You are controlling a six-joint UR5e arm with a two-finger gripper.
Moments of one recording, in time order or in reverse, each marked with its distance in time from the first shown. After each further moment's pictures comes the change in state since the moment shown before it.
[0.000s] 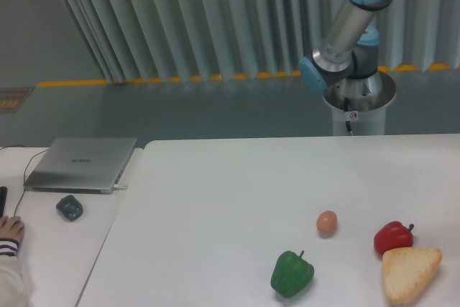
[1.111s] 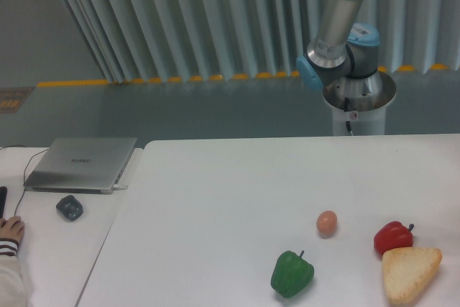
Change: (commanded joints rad) arm -0.127 0.127 -0.003 -0.305 -0.307 -0.537
